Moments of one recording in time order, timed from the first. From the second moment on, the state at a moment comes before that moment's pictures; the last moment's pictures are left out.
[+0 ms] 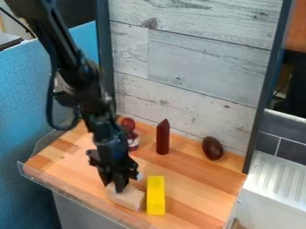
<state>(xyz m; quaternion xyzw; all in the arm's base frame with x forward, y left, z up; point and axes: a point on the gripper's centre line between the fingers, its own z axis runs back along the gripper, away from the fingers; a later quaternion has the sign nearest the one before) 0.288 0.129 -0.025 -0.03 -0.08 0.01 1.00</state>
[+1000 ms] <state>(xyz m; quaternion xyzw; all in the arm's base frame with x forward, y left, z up) 0.358 0.120 0.020 0.00 -0.11 0.07 0.99</state>
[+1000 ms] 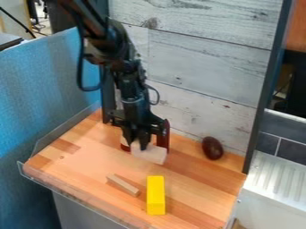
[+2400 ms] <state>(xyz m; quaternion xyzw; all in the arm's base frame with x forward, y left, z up) 0.387 0.105 0.007 -0.08 -0.13 0.08 0.98</state>
